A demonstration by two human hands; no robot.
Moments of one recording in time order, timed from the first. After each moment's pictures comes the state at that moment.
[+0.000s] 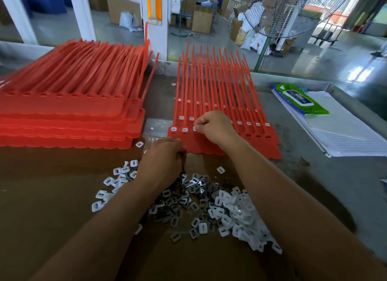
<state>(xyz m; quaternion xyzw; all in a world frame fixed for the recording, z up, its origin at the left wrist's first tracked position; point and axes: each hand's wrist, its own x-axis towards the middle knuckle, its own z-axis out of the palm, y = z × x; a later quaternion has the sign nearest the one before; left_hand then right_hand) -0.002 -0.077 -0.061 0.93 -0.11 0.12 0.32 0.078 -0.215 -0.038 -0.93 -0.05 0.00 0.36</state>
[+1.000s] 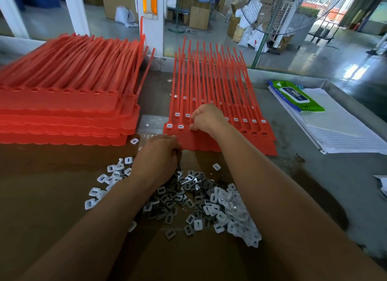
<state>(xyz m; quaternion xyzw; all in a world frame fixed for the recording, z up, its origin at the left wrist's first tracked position) -0.004 -0.078 -0.060 0.93 -0.10 0.12 0.32 0.093 -0.203 -0.026 -0.97 -0.01 0.07 0.21</state>
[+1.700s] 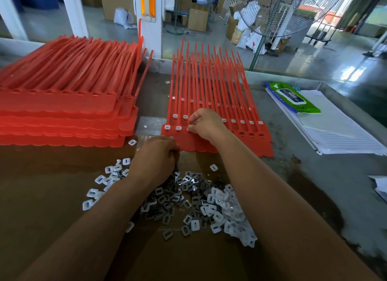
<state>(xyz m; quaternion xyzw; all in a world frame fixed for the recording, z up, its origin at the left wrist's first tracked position) -0.005 -0.078 -0.057 0.94 -0.10 0.11 0.31 0.083 -0.210 -0.037 -0.94 -0.01 0.03 0.34</state>
